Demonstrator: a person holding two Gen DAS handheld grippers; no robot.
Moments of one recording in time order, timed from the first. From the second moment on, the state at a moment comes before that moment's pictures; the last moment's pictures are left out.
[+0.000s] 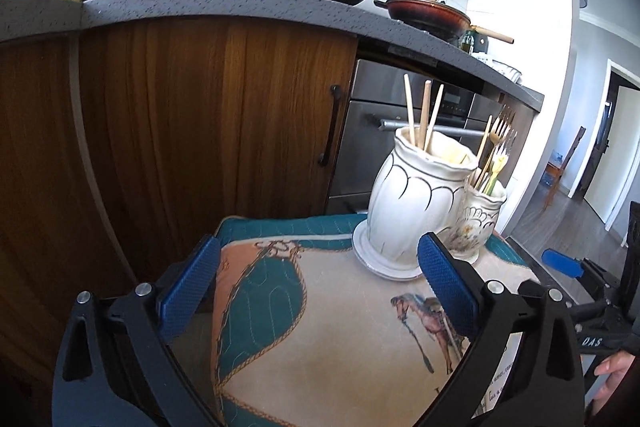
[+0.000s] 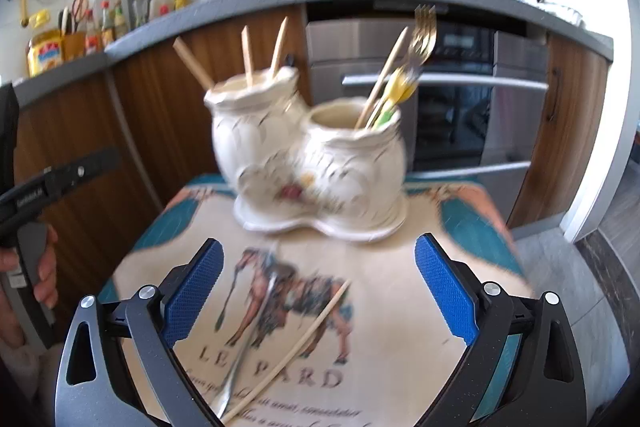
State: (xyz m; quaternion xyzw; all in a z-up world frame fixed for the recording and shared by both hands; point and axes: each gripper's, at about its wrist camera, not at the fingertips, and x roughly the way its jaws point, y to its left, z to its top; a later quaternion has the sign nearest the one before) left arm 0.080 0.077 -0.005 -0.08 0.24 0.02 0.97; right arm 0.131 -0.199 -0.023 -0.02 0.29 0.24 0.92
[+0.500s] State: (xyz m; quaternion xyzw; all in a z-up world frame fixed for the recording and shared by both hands) left arm 0.068 0.073 -0.013 -0.08 0.26 0.01 0.96; right arm 0.119 -0.149 -0.051 -0.07 0.36 0.24 0.90
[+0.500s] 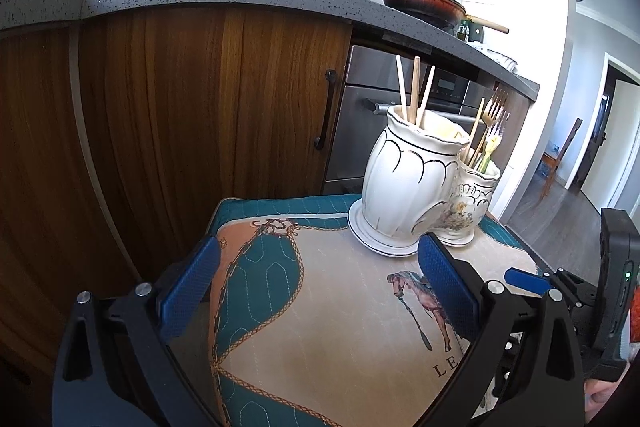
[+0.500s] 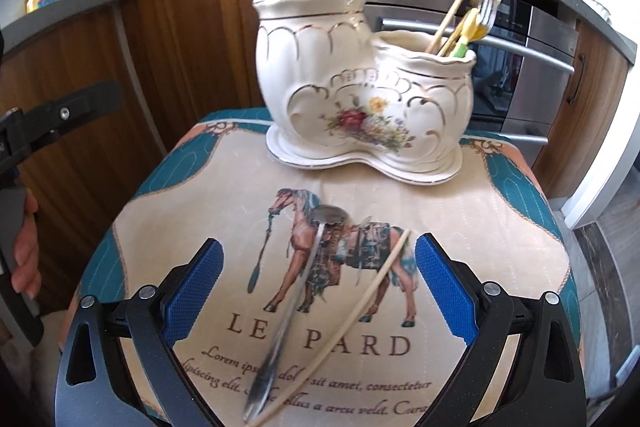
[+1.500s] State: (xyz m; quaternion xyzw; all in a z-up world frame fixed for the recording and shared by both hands) left arm 0.075 0.087 -0.032 -0.11 0.28 0.01 0.95; right arm 0.158 -0.123 -0.083 -0.08 0.43 0.22 0.87
